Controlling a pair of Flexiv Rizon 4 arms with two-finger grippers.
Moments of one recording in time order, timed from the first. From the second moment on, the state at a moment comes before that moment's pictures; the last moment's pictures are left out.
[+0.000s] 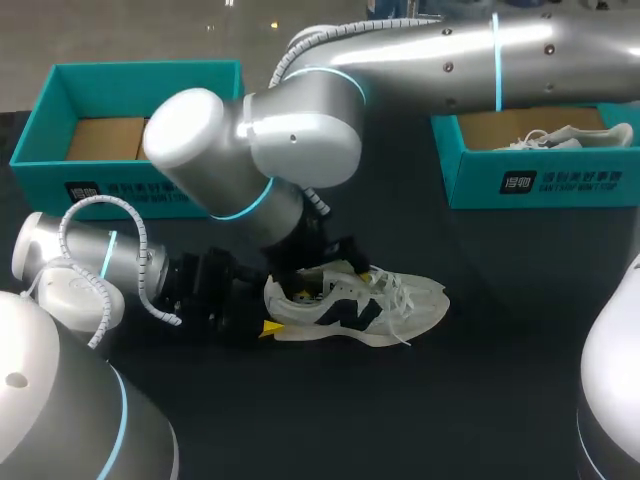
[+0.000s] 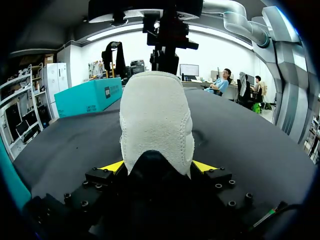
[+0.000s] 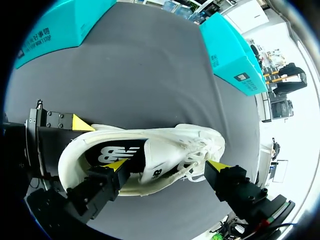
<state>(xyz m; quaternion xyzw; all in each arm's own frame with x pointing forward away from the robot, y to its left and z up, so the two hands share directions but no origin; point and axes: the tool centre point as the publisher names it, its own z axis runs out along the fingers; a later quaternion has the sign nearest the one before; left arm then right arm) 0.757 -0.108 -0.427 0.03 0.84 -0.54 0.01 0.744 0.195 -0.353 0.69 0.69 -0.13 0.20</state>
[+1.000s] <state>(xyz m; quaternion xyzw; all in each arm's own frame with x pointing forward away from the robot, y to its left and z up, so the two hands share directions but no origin) 0.757 -0.108 -0.427 0.03 0.84 -0.54 0.01 0.740 0.137 -0.326 0.70 0.67 -0.14 0.22</state>
